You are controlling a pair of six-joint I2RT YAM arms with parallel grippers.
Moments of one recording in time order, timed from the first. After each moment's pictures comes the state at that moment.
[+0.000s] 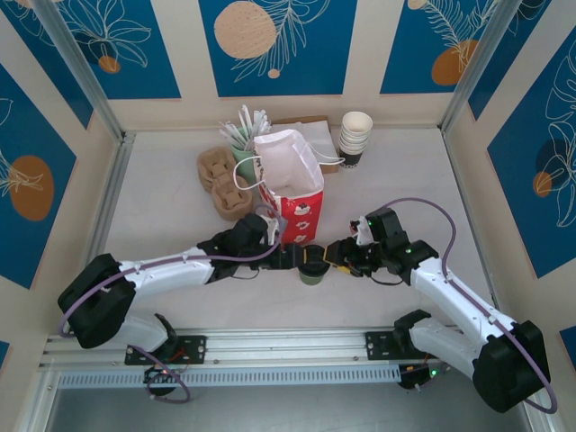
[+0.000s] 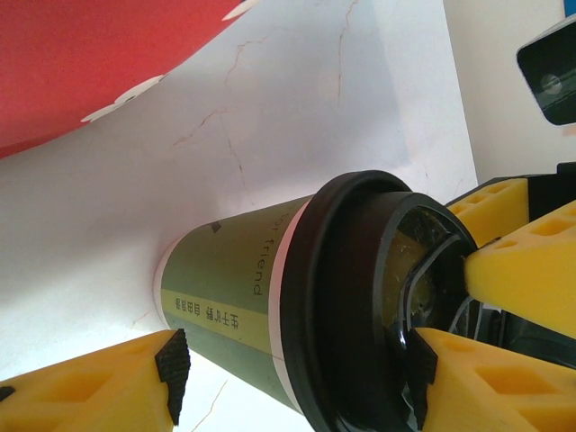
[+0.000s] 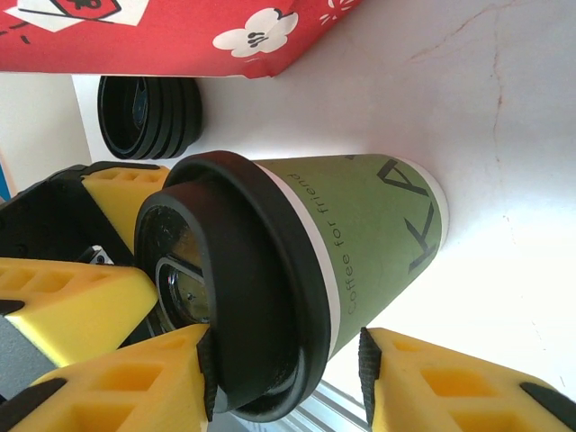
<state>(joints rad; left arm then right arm) -0.87 1.41 0.71 0.05 0.36 -0.84 0.42 0.97 0.59 -0.56 -0.58 0.82</state>
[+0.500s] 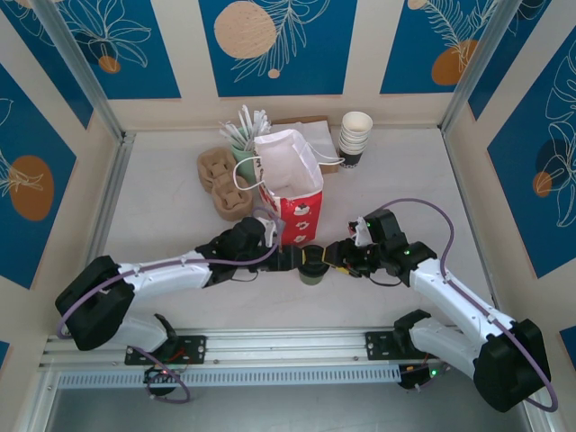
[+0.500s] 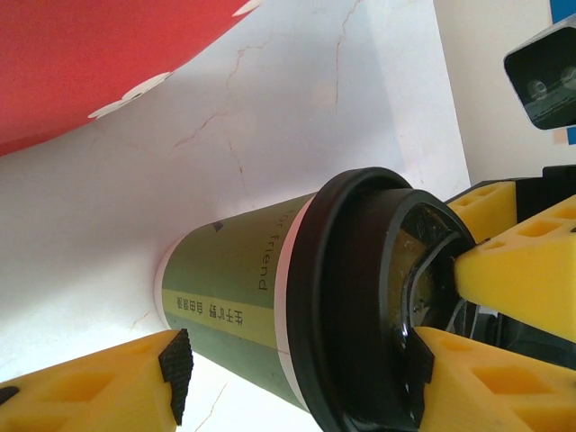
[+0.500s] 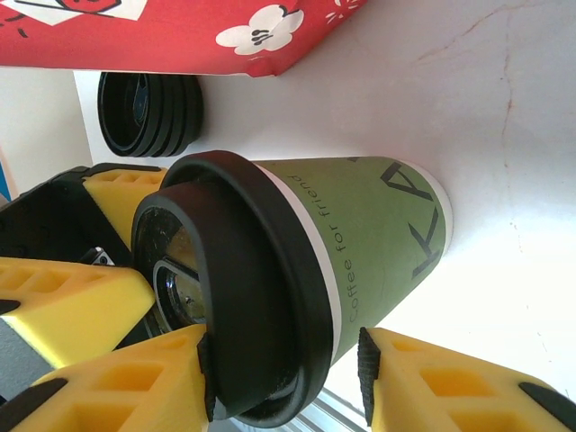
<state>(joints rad) -0.87 1.39 0.66 0.11 0.34 -0.86 0.43 0.97 0.57 -0.53 -0.57 0.81</state>
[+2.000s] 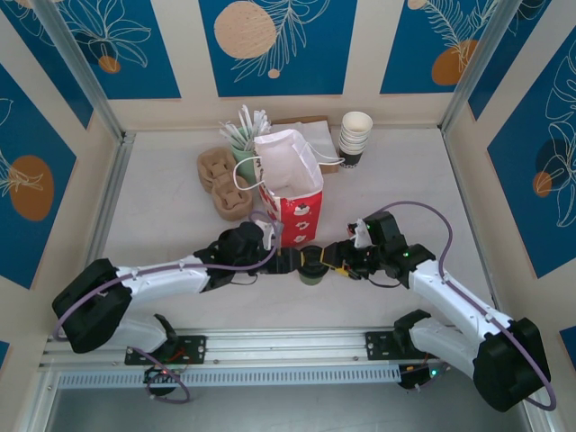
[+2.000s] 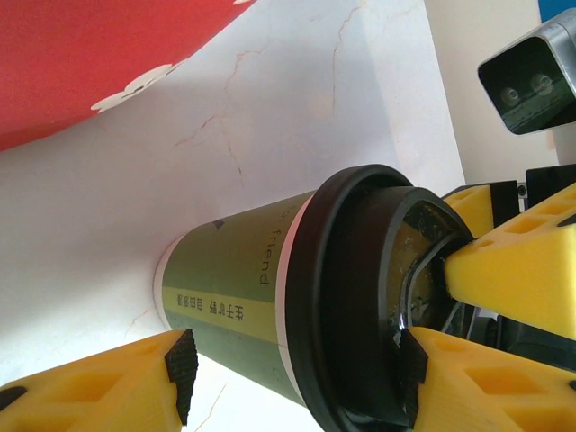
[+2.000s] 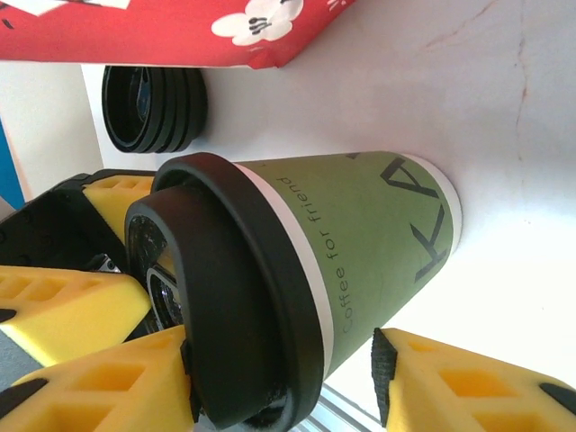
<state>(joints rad) -0.89 1.36 0.62 0.15 0.31 -0.87 0.43 0.97 0.55 -0.49 -0.61 0.84</state>
